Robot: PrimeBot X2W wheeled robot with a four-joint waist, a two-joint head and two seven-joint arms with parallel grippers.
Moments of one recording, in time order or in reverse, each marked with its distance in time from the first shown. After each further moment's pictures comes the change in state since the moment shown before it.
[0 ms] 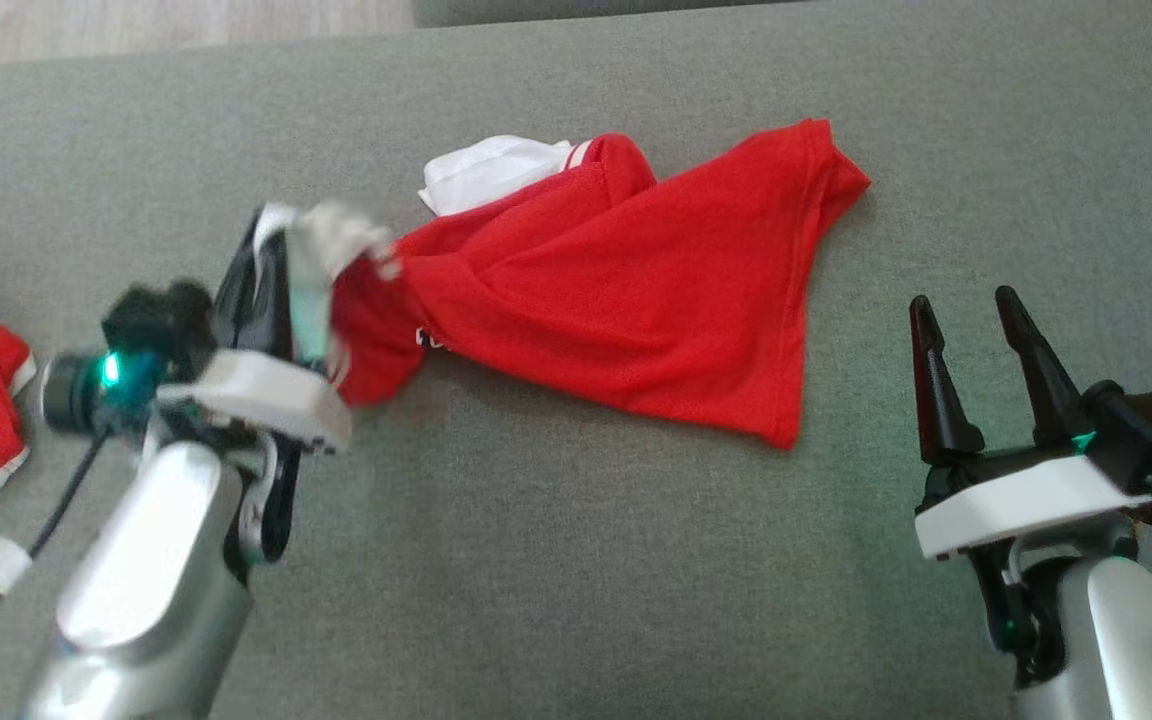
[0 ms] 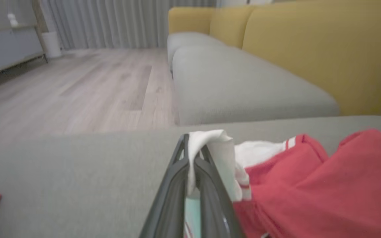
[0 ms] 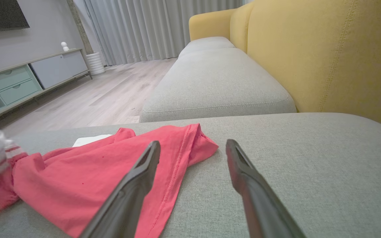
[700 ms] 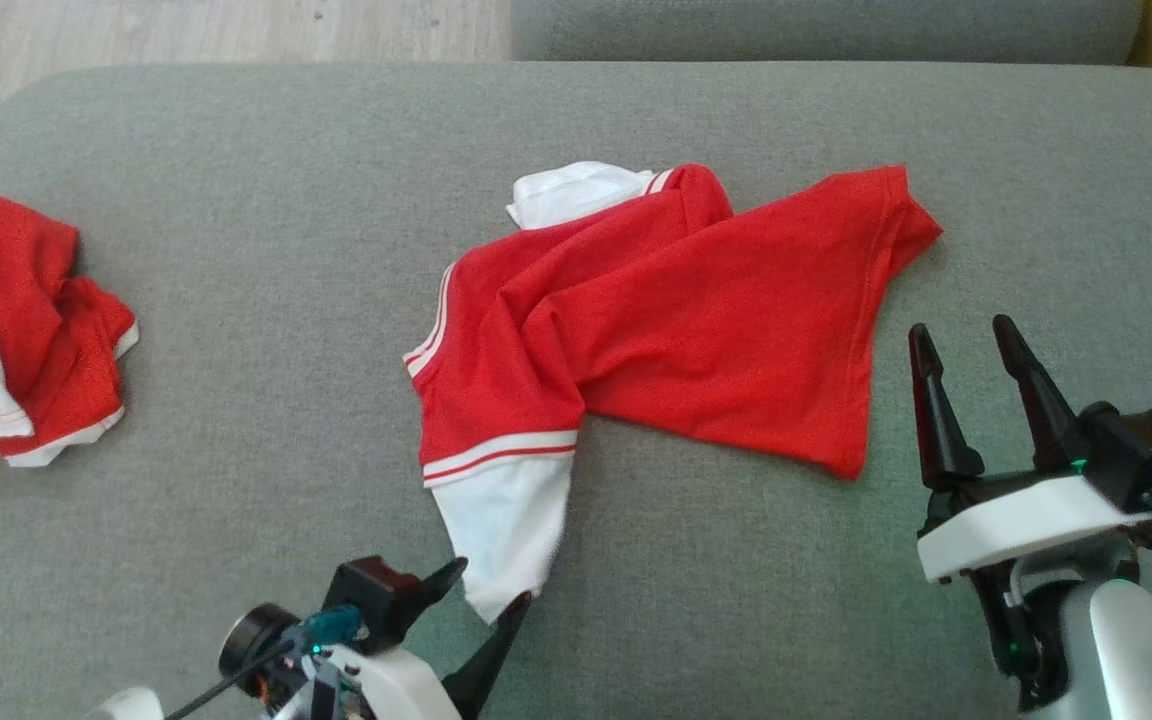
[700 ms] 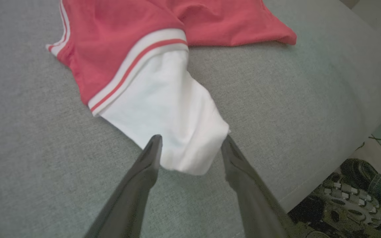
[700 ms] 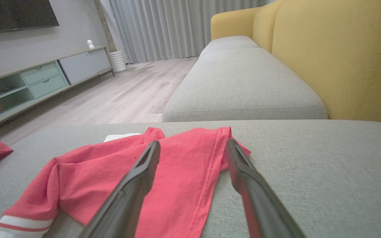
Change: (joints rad) left arm 0.389 0.170 -0.303 -0.390 -0.048 -0.114 0.373; right arm 0.040 0.000 -0.006 -0.008 0.000 0.000 0.024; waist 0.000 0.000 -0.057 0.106
